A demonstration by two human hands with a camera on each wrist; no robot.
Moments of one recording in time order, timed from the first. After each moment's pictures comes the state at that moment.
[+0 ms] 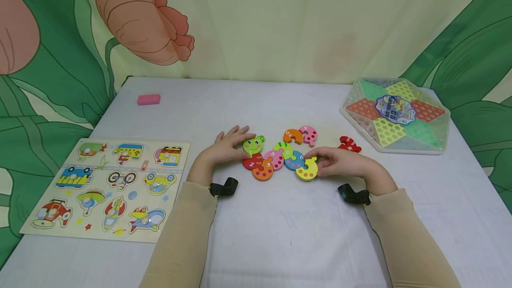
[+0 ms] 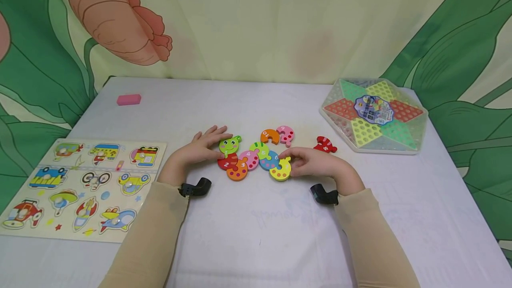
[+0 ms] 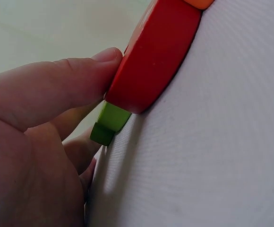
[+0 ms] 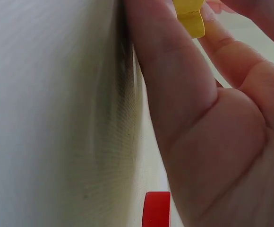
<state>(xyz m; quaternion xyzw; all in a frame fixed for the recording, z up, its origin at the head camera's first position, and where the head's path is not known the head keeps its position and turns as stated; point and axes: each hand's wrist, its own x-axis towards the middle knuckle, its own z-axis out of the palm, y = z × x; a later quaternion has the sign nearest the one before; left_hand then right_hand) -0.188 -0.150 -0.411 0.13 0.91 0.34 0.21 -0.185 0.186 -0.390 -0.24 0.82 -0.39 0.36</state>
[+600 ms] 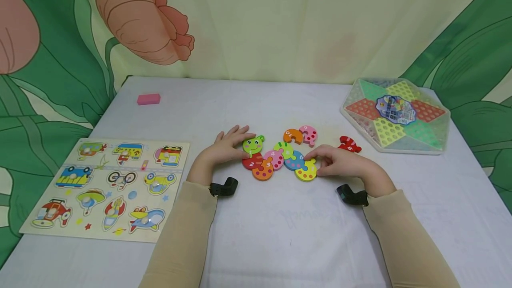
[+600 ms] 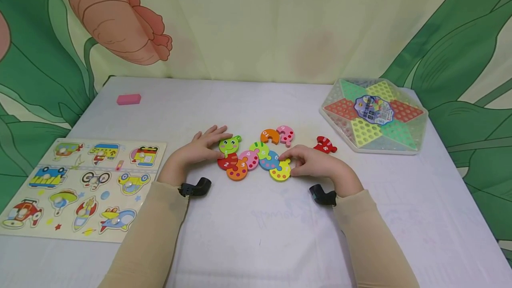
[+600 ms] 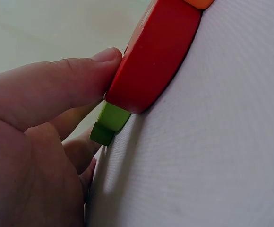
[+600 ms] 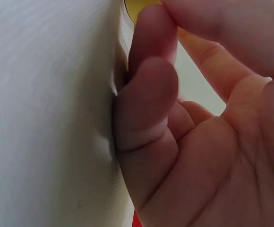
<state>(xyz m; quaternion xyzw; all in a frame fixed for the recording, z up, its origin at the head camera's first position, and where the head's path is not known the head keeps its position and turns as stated) -0.188 -0.150 -0.411 0.13 0.91 0.33 0.20 -0.182 0.181 -0.388 -0.22 0.87 -0.32 0.30</state>
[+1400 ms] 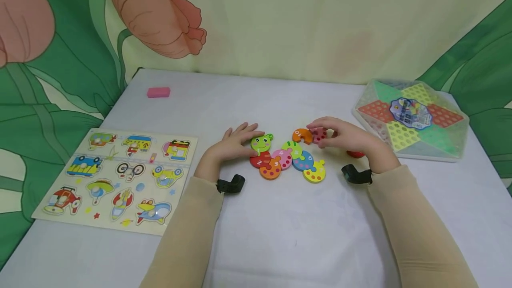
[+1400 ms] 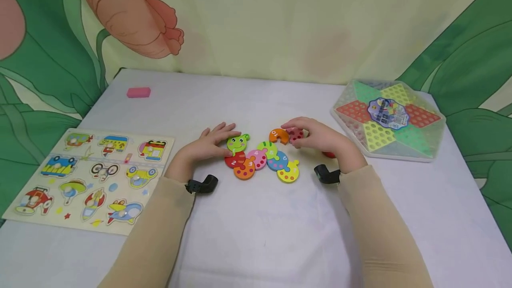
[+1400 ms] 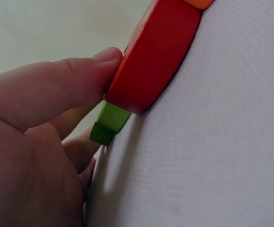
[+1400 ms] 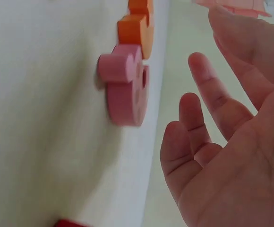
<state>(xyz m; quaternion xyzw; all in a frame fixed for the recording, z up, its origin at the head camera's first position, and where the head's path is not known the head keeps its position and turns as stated) -0.191 -0.148 -0.412 0.12 0.92 0.31 0.21 -0.230 0.164 -0.360 -0.27 0.87 -0.32 0.25</state>
